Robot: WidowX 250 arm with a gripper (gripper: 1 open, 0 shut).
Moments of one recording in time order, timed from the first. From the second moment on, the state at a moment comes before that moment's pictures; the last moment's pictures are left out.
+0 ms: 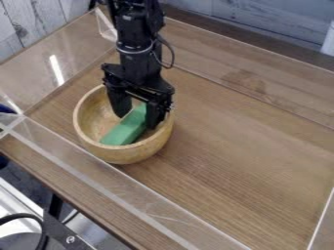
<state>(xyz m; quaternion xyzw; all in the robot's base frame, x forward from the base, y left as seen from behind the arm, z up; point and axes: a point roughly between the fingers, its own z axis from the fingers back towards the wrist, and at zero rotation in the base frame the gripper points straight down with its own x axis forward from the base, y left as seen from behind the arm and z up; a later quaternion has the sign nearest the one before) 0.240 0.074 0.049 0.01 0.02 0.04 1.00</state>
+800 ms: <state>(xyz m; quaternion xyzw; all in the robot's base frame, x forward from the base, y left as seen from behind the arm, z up) 0.241 0.076 0.042 0.02 0.02 0.05 1.00</state>
